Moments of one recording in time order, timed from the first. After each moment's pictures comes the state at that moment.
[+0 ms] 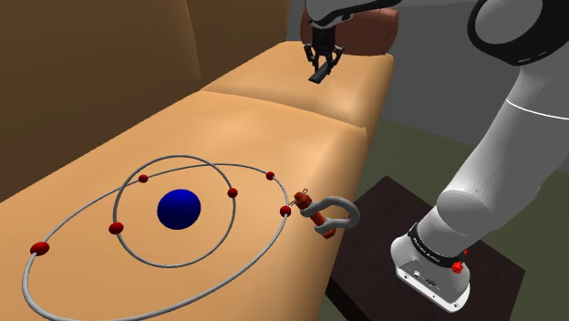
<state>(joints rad) -0.19 0.18 0.06 -1.67 -0.28 1.88 1.10</state>
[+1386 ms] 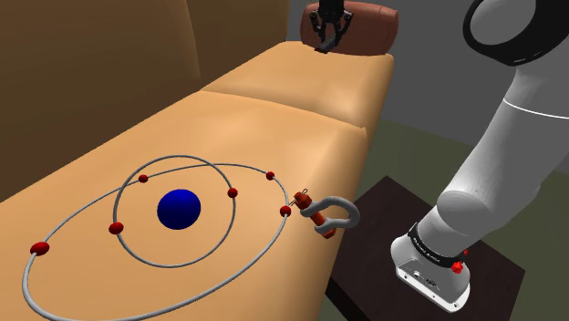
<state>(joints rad) -0.18 0.20 0.06 -1.39 -0.27 1.61 1.04</state>
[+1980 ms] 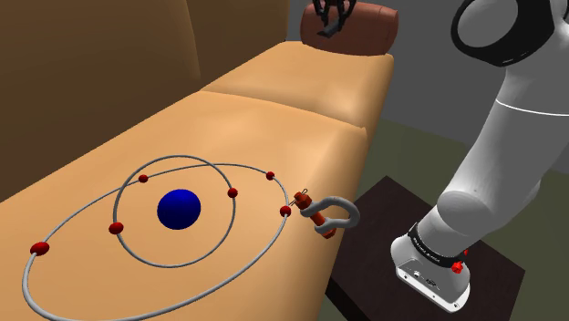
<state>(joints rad) -0.17 0.25 0.06 -1.19 -0.27 1.47 1.01</state>
